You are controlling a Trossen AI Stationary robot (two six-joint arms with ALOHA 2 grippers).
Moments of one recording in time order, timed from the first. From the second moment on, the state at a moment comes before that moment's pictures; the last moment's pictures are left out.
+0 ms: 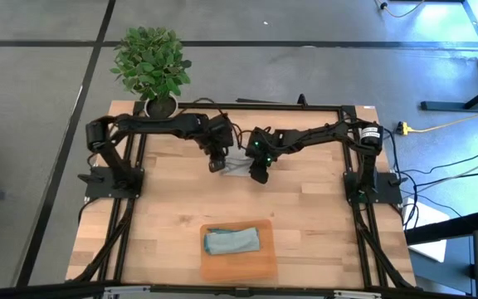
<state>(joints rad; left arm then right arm) 0.33 1.69 1.19 -0.67 0.19 0.02 -0.28 1.93 1.09 -0.23 -0.32 0.08</state>
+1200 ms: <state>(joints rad) 0.29 1.80 1.11 -0.43 0.07 0.24 -0.28 1.94 1.09 -0.22 -0.34 0.09</state>
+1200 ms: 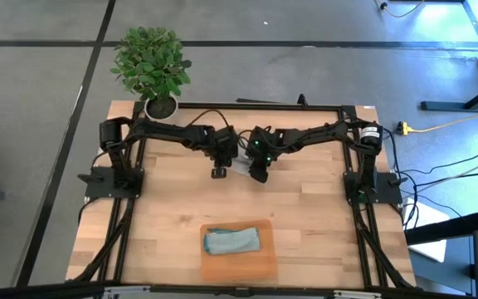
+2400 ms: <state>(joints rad) 0.30 1.89 1.11 -0.52 0.16 0.21 -0.13 1.81 1.09 -0.33 -0.14 -0.33</state>
